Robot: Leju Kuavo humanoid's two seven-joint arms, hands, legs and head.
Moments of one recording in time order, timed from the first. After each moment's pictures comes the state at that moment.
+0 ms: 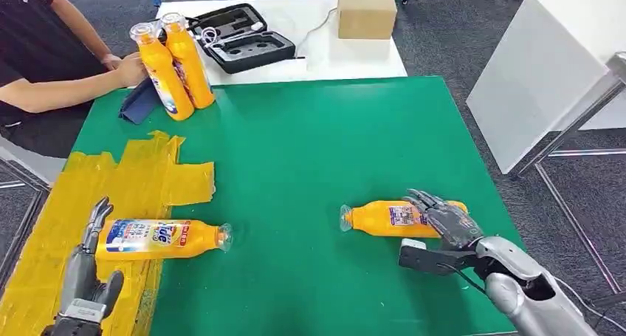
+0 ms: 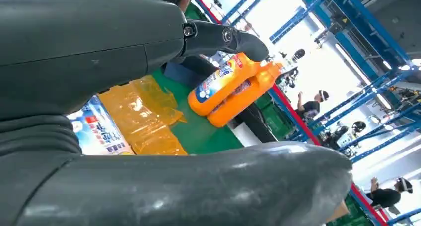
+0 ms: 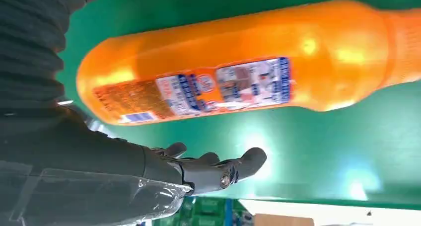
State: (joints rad) left arm 0.20 -0.06 0.23 -1.66 -0.45 0.06 -0.65; right arm -0.06 -0.59 0.38 -1.57 0.68 0.12 -0.10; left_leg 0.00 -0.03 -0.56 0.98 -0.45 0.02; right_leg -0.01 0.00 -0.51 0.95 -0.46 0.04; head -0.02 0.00
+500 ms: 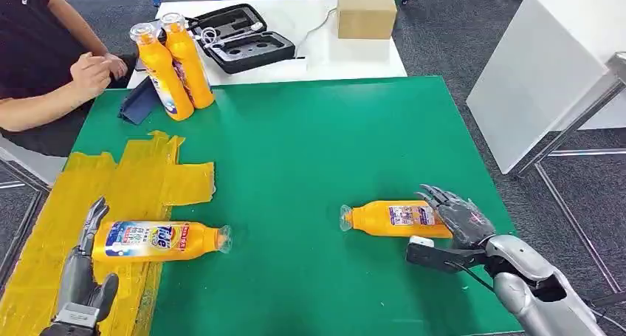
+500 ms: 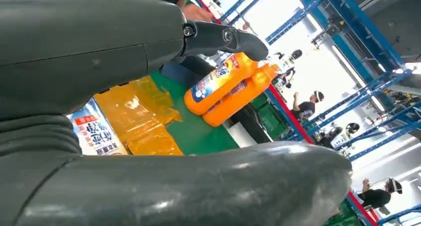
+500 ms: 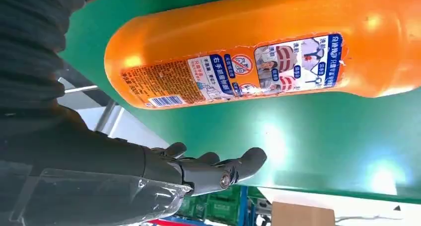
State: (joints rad) left arm 0.21 -0.06 0.24 -1.68 -0.43 0.05 -0.66; right arm -0.05 -0.59 0.32 -1.57 0.75 0.12 -0.09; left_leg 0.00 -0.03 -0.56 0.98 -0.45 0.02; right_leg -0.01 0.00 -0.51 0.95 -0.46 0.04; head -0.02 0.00
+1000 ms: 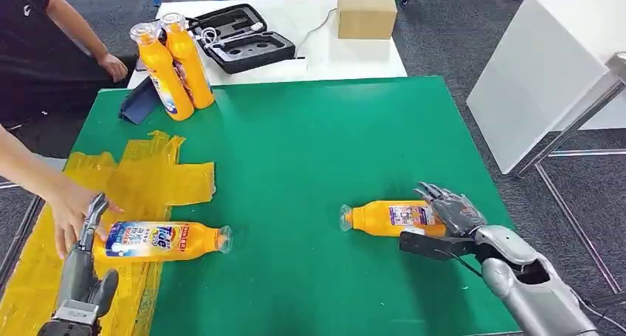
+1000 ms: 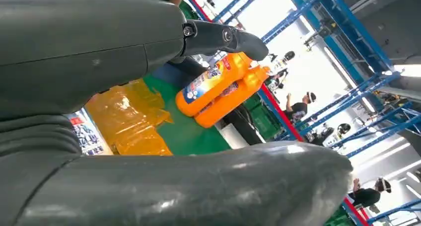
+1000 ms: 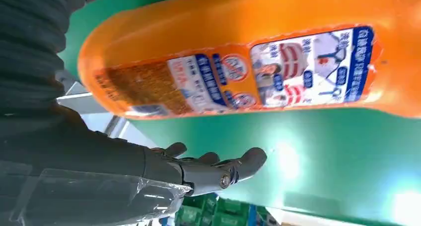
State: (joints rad) left arm 0.19 -0.06 0.22 -1.68 -0.42 0.04 -0.66; right arm -0.17 -0.53 0.37 -1.40 0.80 0.15 -0.08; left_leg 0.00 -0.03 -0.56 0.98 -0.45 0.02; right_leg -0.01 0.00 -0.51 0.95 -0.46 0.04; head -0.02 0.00
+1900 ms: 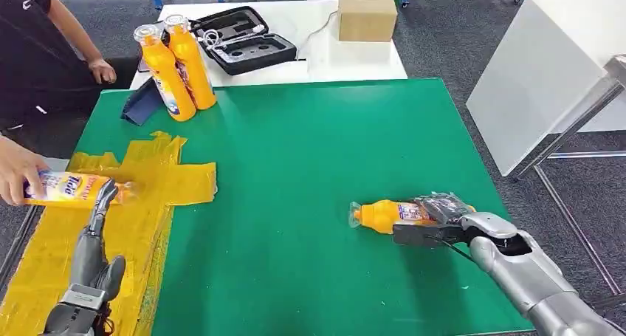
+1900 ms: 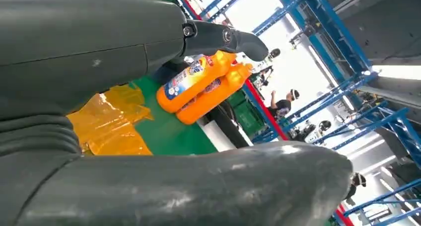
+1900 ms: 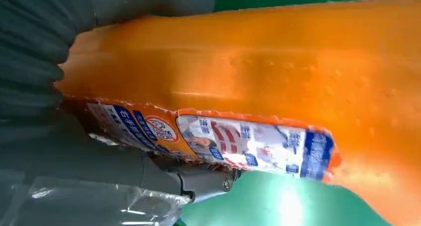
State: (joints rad) left arm 0.11 -0.05 0.18 -1.63 -0.40 0.03 -0.65; right arm -0.37 -0.56 0.58 -1.13 0.77 0.30 -0.05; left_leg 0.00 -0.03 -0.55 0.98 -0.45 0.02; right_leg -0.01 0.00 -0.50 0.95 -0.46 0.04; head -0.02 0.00
